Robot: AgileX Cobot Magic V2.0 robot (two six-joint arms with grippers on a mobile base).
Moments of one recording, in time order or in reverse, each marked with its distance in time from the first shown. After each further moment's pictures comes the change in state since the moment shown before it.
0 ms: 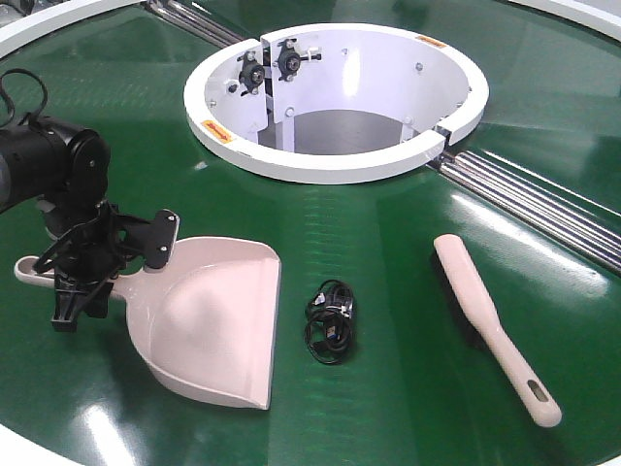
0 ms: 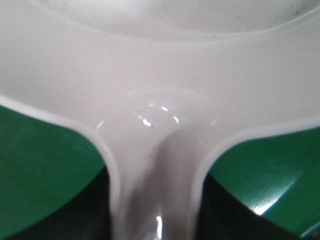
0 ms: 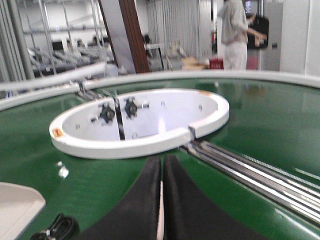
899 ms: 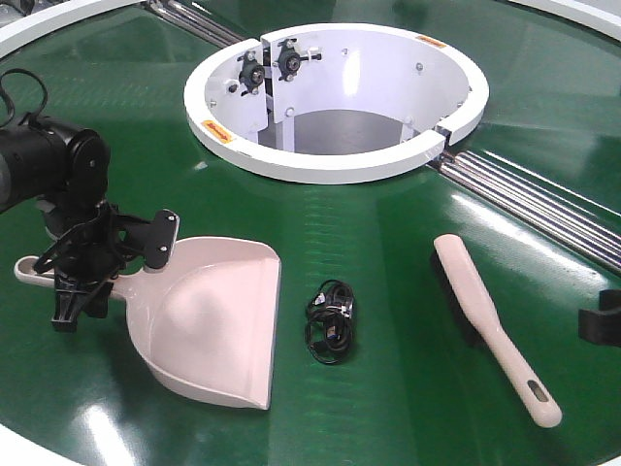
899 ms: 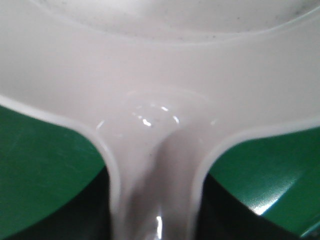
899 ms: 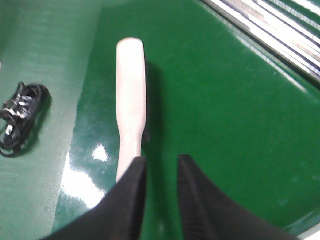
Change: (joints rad) left arm 0.000 0.000 0.000 0.000 0.000 0.000; right arm 0.006 0.696 -0.483 0.004 0.570 0.001
